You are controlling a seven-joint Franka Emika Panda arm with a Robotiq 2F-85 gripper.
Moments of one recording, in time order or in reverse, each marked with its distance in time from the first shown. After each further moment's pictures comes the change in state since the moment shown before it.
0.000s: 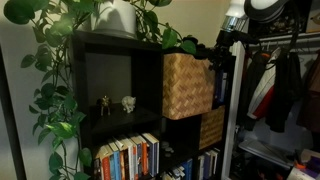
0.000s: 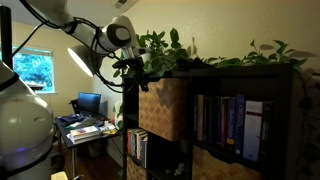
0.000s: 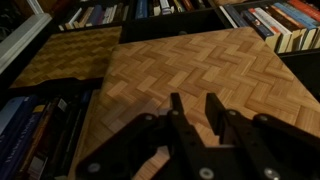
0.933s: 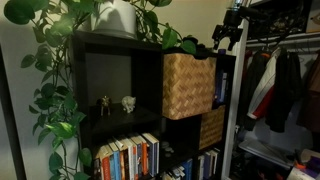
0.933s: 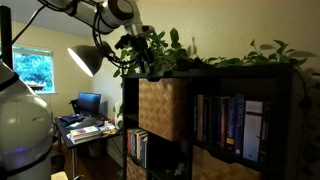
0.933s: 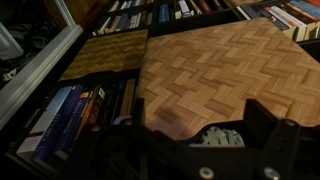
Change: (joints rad) arm -0.014 -0.003 -0.056 0.243 -0.067 -0.328 -0.001
